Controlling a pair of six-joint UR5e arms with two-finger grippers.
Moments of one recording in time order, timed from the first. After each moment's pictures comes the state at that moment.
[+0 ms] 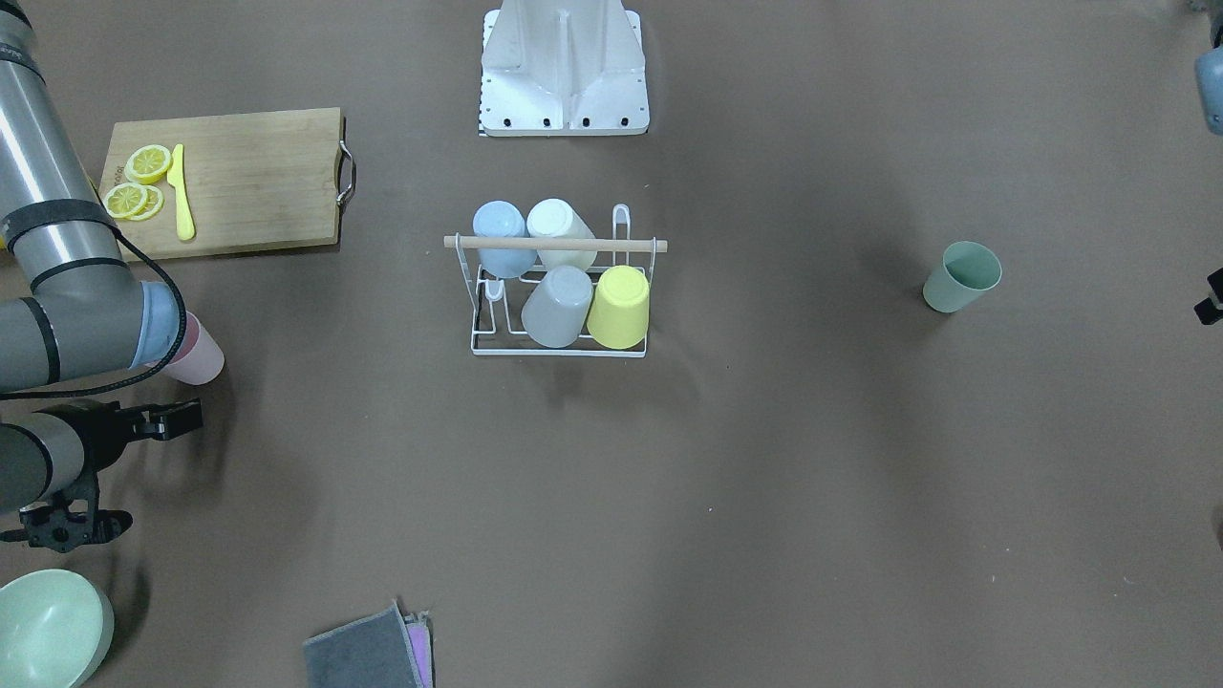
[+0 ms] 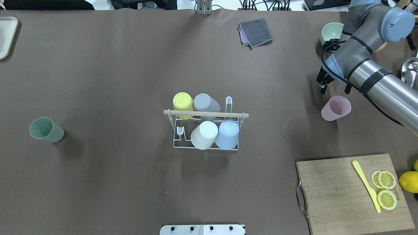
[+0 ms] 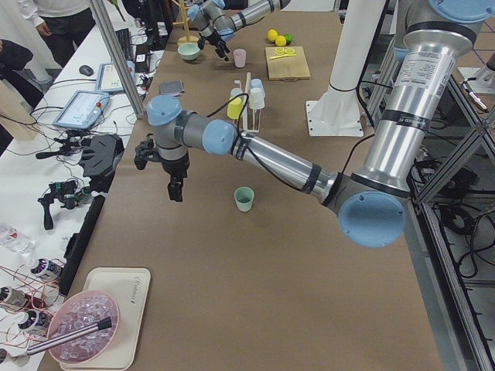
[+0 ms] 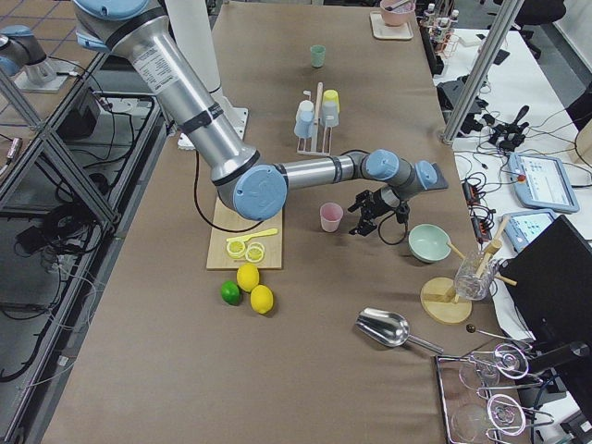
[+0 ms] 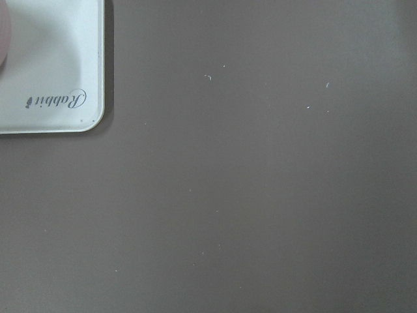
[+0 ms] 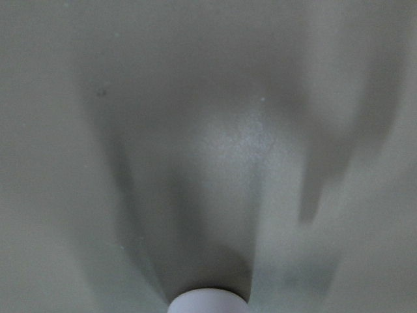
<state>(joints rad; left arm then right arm) -1.42 -1.95 -1.69 -1.29 -2.29 -0.30 1.06 -0.91 1.05 -2.06 2.47 0.06</state>
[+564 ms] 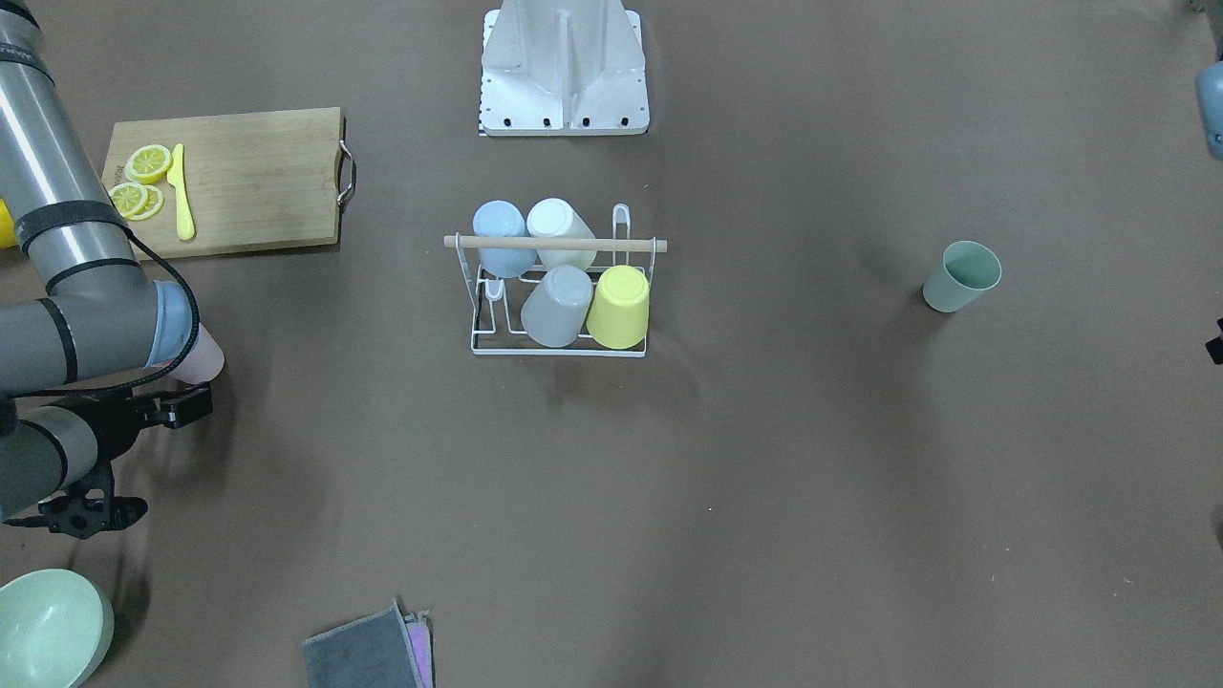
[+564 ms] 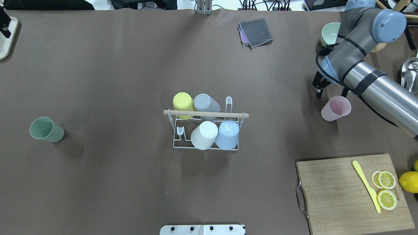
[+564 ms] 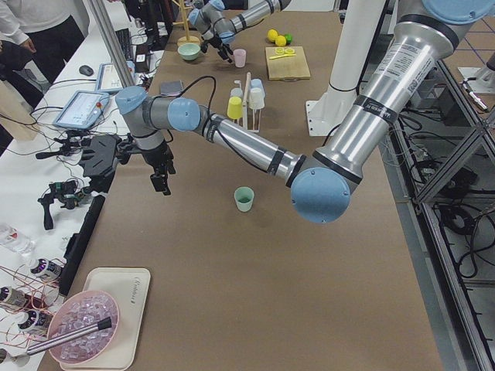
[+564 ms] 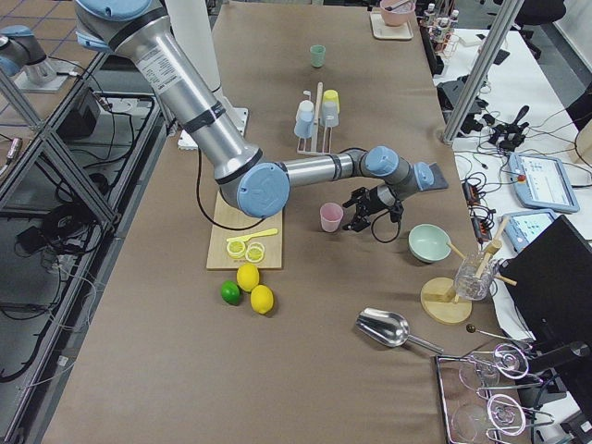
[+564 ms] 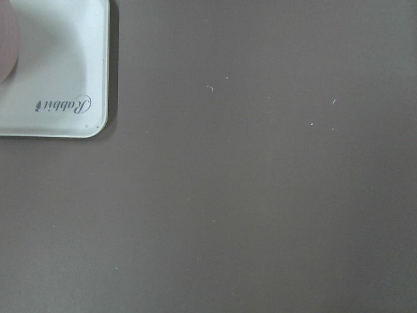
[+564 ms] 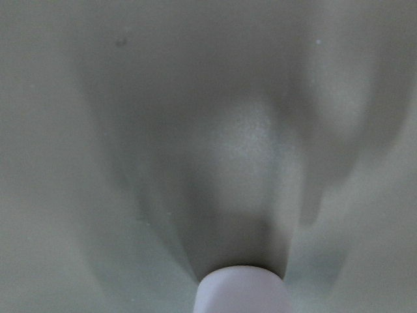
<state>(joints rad) -1.35 -2.11 -1.45 -1.13 -2.25 -0.19 1.04 -0.90 1.04 -2.16 2.51 0.03</state>
